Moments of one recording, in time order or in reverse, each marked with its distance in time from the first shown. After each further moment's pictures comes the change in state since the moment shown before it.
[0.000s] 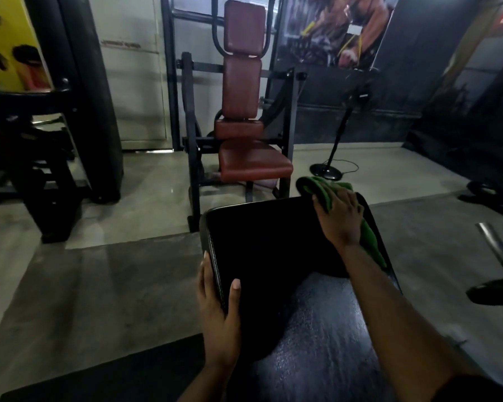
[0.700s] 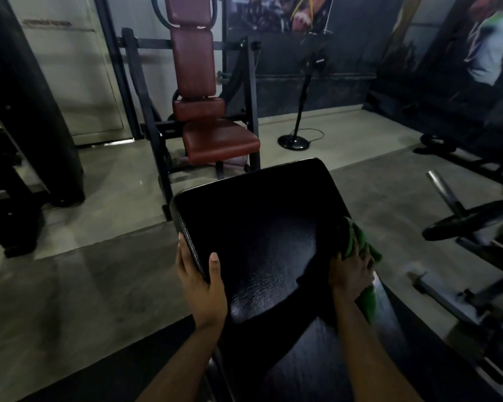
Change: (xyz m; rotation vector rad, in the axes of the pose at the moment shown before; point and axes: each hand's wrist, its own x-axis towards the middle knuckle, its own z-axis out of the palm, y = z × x) left_hand -0.004 0.006 -0.001 0.044 0.035 0.028; right_hand -0.165 0.056 -0.030 -0.026 -0.022 0.814
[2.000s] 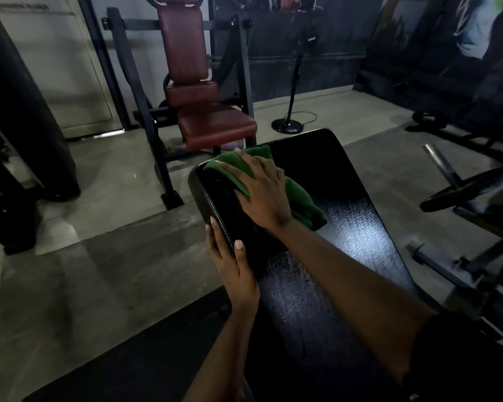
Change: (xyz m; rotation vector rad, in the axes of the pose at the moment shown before) left_hand -0.020 -0.013 -0.006 -0.182 -0.089 0.020; right_hand -0.088 -0.175 0.011 -0.103 -0.053 -1.120
